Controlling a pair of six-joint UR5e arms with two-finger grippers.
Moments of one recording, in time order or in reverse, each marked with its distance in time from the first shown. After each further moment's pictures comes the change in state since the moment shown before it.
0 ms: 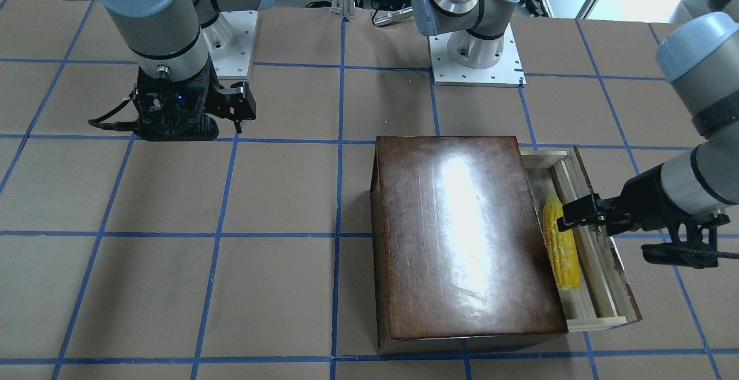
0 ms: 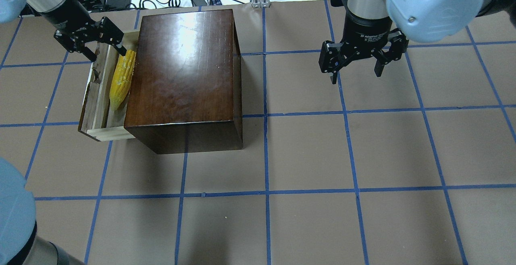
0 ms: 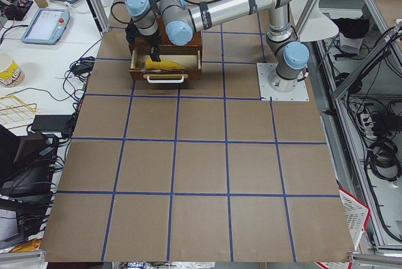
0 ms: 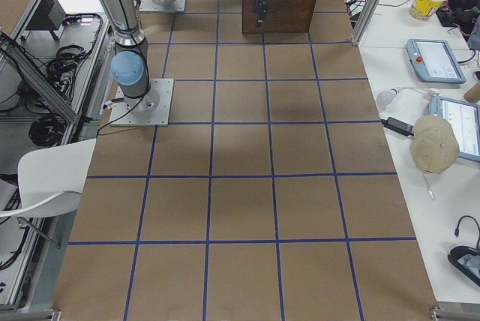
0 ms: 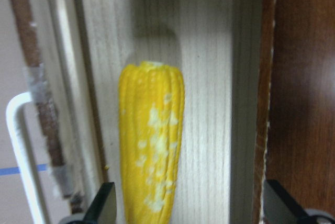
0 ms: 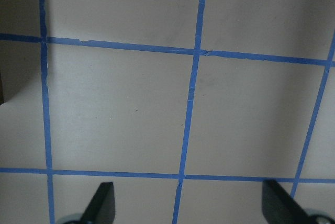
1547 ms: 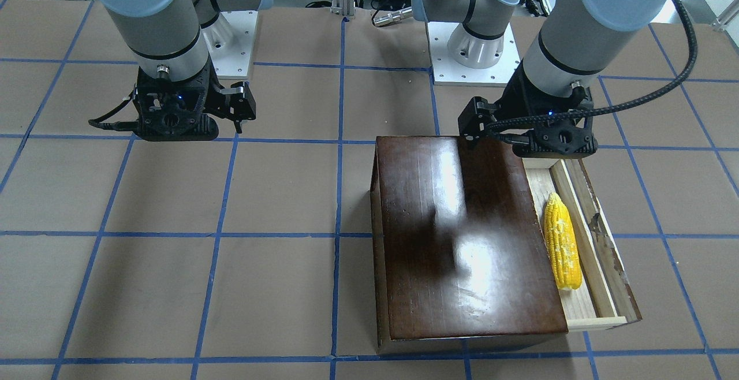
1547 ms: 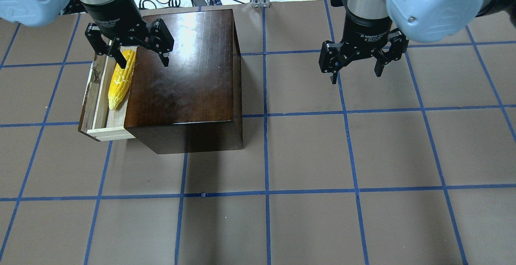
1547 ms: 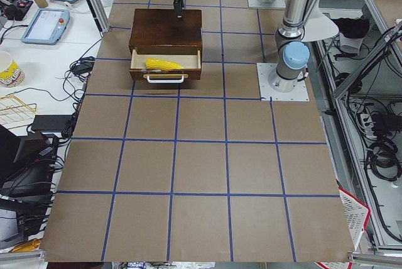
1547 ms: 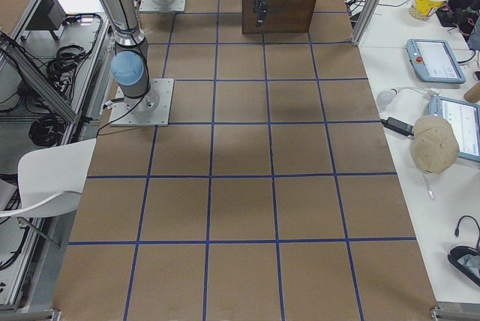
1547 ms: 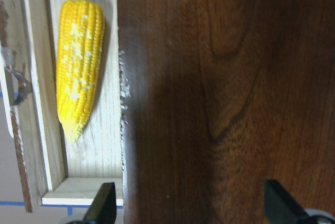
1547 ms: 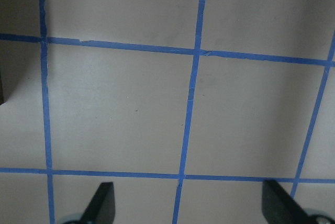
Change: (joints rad) left arm -0.307 0.217 -0.091 -0.095 0.125 -0.332; right arm 0.000 0.000 0.000 0.000 0.000 0.000
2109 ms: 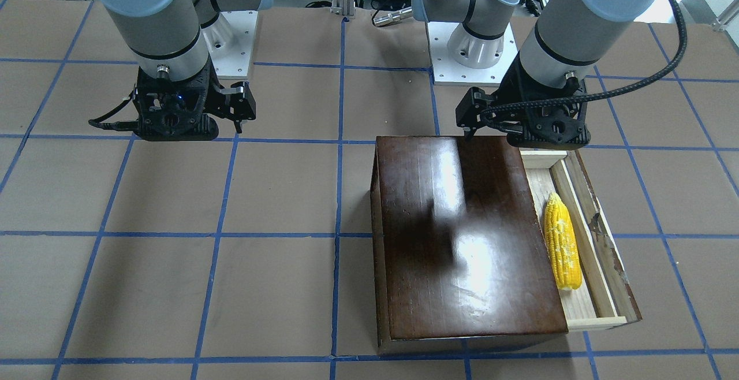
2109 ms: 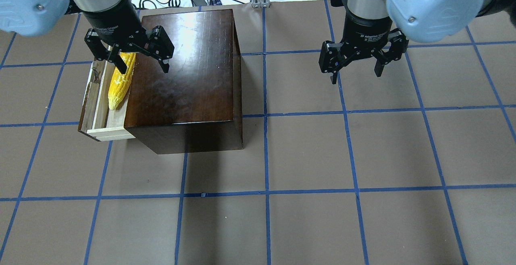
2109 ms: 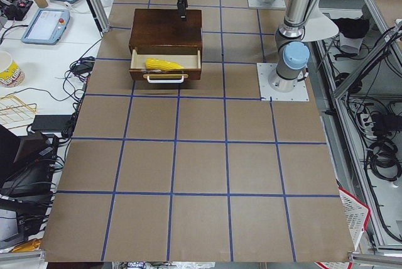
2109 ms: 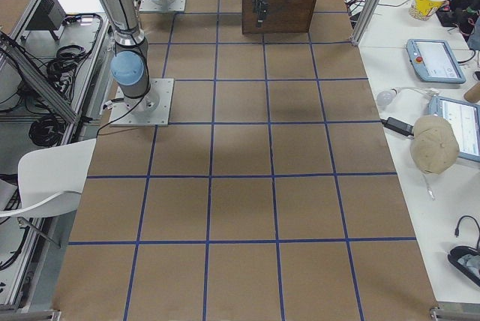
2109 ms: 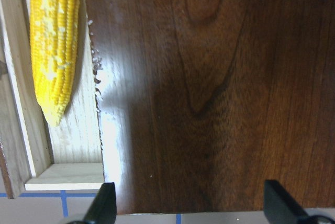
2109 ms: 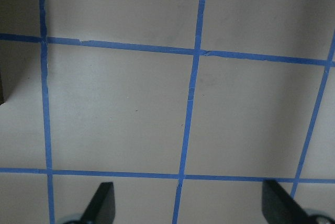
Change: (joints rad) left arm 0.003 0.023 -0.025 0.002 -0.008 0.041; right arm 0.000 0.000 0.000 0.000 0.000 0.000
